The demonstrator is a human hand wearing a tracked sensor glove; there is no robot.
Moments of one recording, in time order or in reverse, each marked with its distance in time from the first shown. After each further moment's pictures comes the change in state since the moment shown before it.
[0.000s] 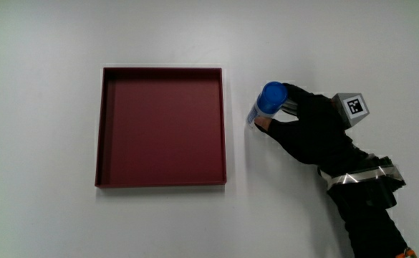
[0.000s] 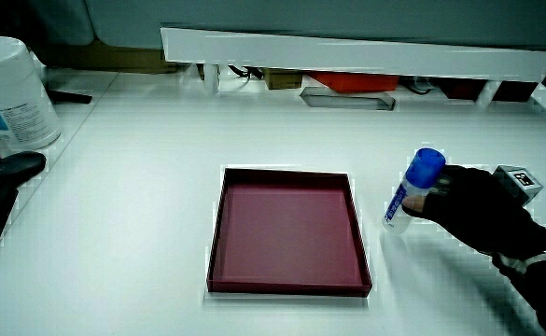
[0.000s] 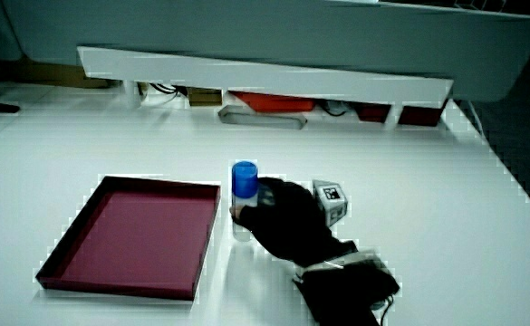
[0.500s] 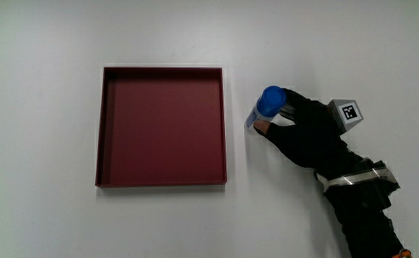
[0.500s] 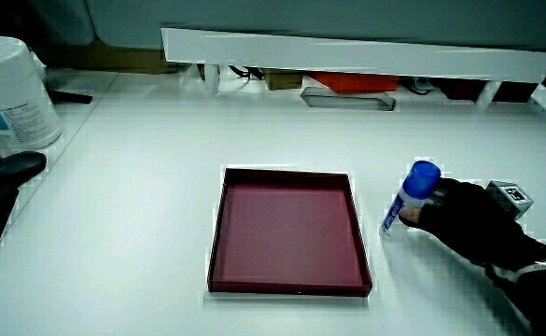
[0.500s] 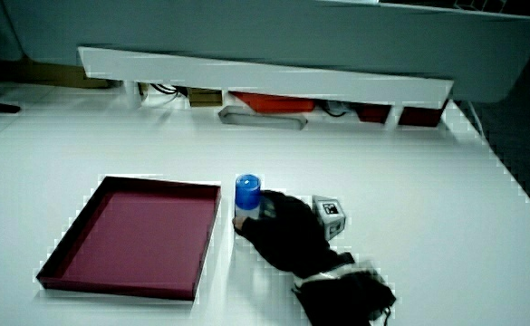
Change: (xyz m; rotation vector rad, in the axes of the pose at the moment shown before) arm 0.025 -0.005 -0.003 0.005 0.037 -0.048
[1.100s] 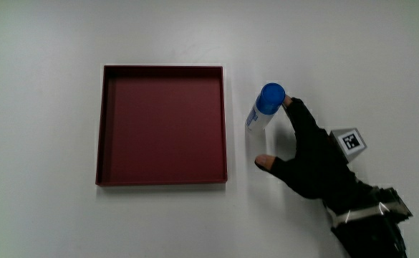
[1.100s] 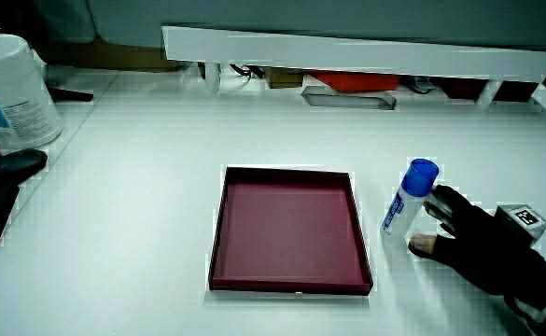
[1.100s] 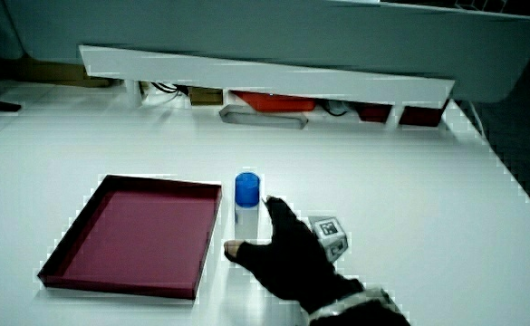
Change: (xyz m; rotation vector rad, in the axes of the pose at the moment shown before) arm 0.009 -0.042 -0.009 -0.080 -0.288 -0.062
